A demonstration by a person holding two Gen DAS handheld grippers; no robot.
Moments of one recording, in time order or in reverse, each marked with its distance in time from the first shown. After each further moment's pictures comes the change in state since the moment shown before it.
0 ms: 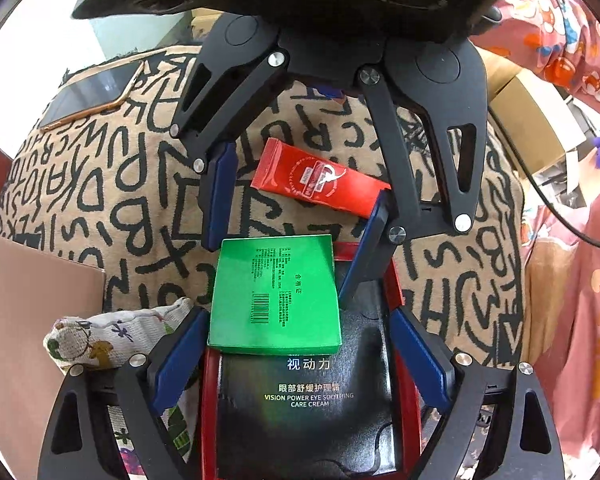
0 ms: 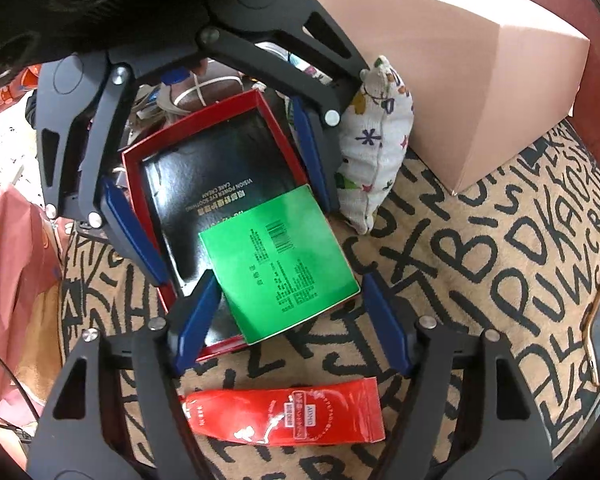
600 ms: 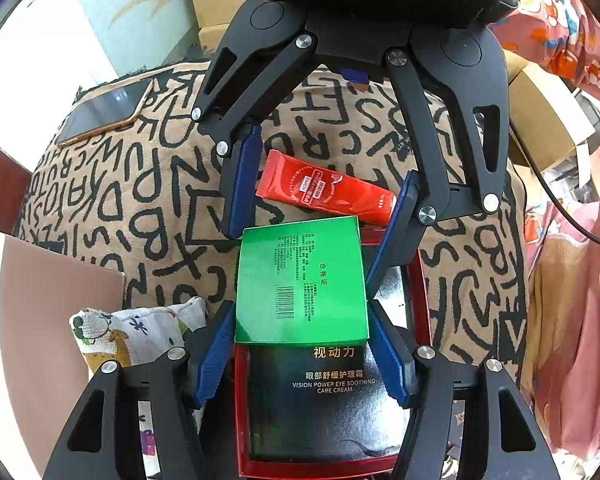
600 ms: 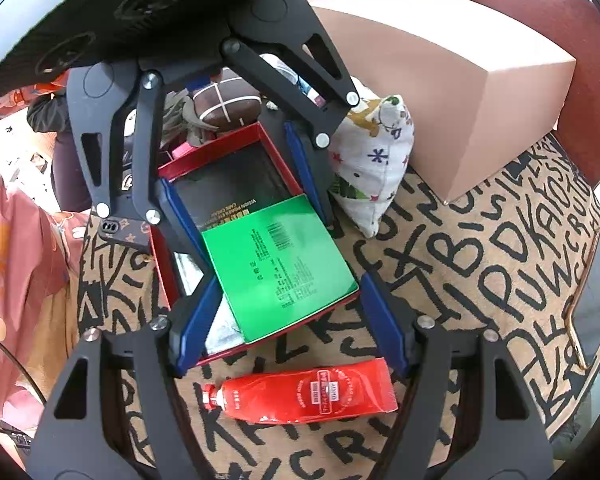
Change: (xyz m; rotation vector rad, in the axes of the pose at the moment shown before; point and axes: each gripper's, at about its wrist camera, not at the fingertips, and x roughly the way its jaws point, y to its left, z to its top) left arm -0.017 -0.009 0.006 0.036 -0.003 0.083; right arm -0.016 0.036 0.010 -0.010 -0.027 -0.039
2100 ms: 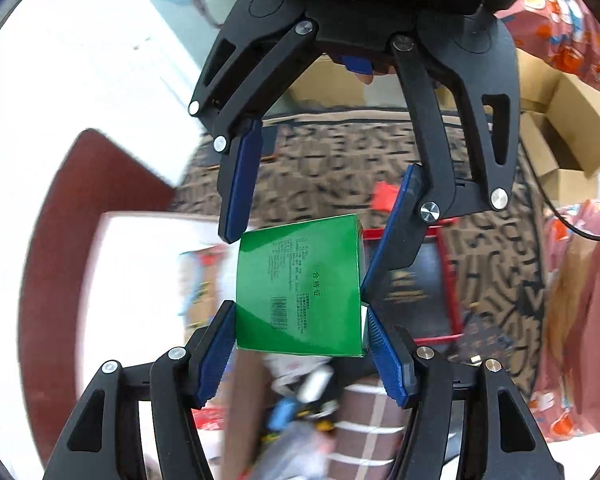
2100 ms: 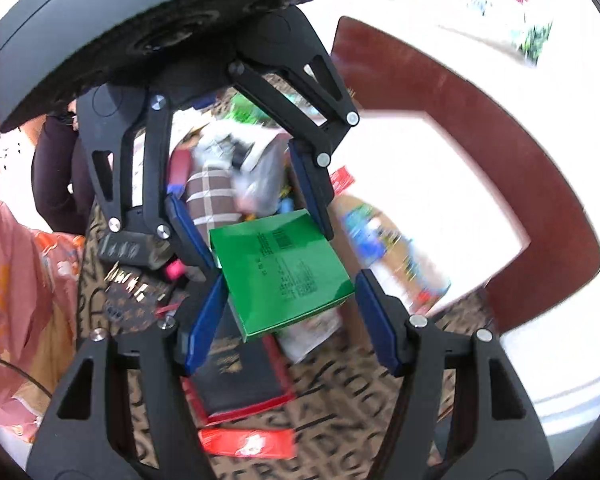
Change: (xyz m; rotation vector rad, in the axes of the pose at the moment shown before) left arm -0.139 0.034 -0.031 -0.010 -0.056 0.352; right arm -0.070 -0.001 0.115 -0.245 -0.095 -0.195
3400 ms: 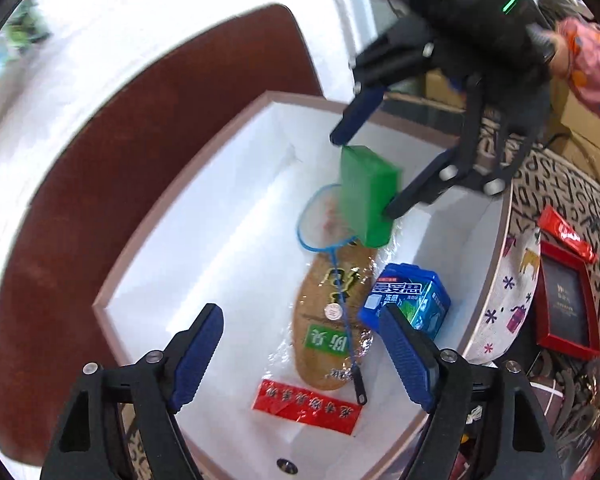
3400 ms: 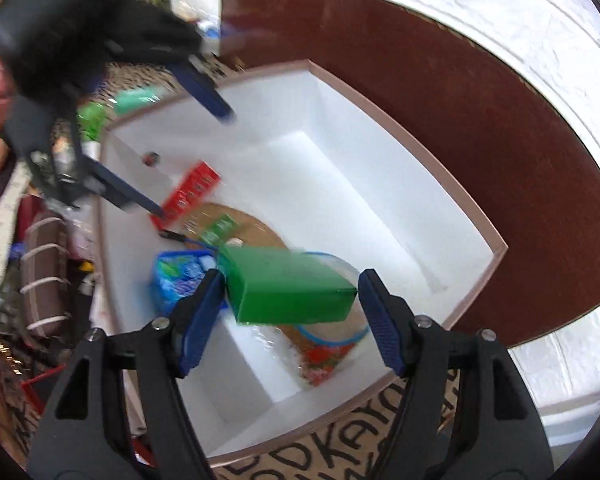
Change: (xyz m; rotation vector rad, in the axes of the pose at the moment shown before) left arm 0.057 0.138 -0.094 -0.402 -0.054 0.171; right arm 0.102 -0.127 0.013 0.209 0.113 -0.147
